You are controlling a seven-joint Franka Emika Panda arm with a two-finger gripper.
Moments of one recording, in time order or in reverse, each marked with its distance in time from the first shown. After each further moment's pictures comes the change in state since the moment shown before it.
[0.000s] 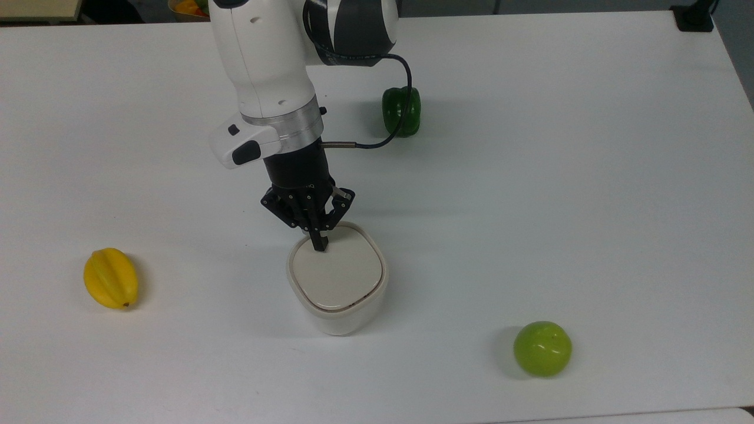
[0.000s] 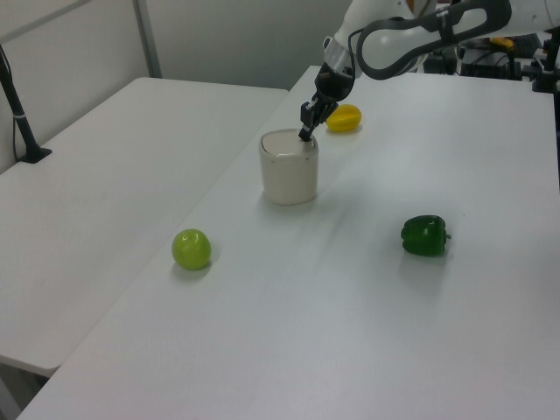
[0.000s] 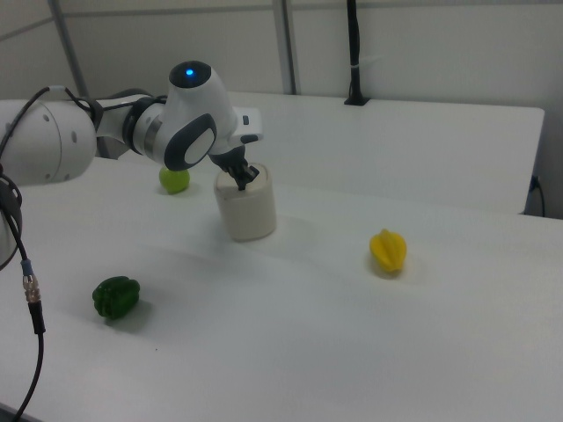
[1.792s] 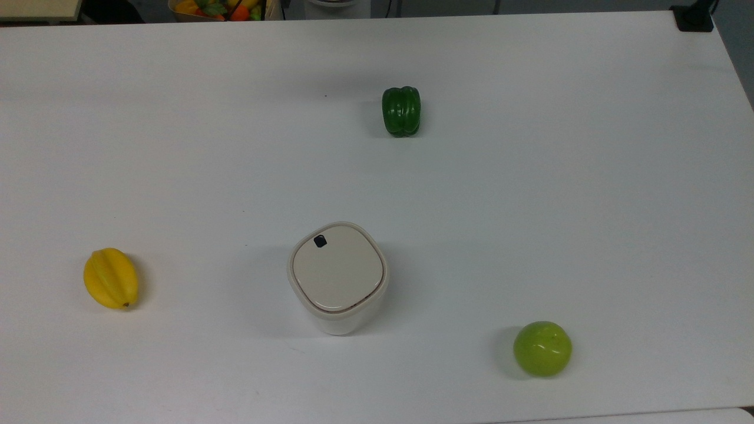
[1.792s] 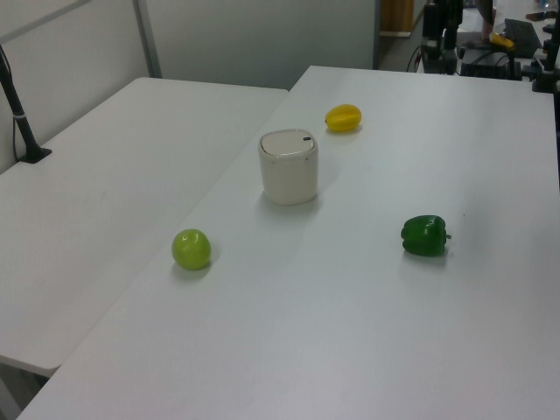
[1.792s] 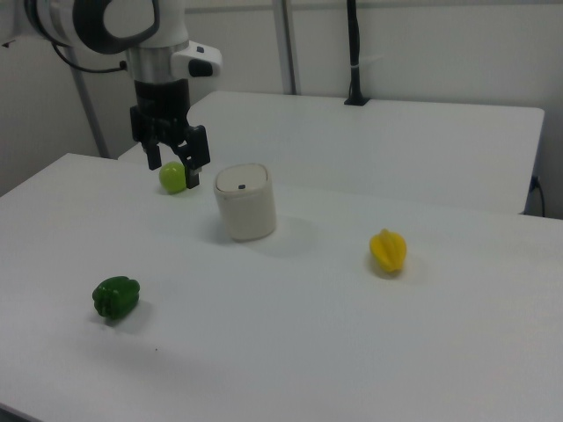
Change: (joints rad) arm -0.118 -0.488 -0.025 -0.061 -0.195 -0.952 -0.012
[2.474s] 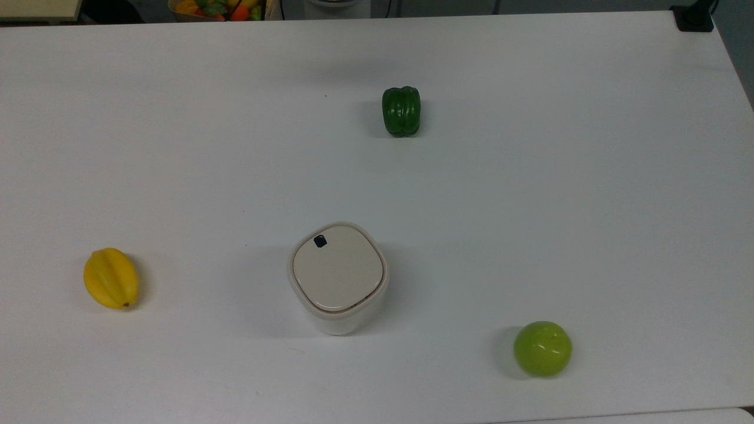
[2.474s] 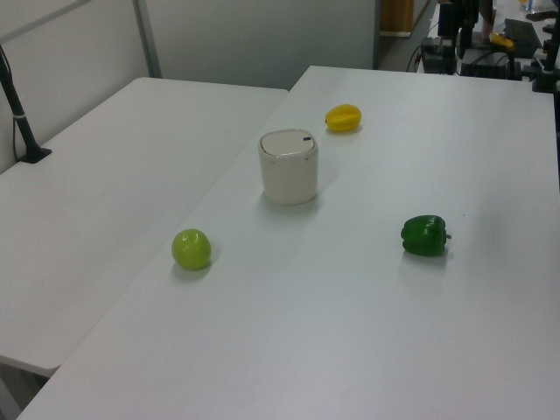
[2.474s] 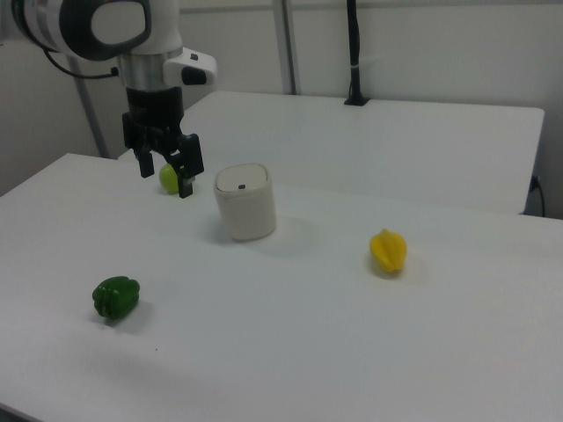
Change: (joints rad) arm -0.019 -0.068 -0.001 -0.081 0.000 0.000 -0.007
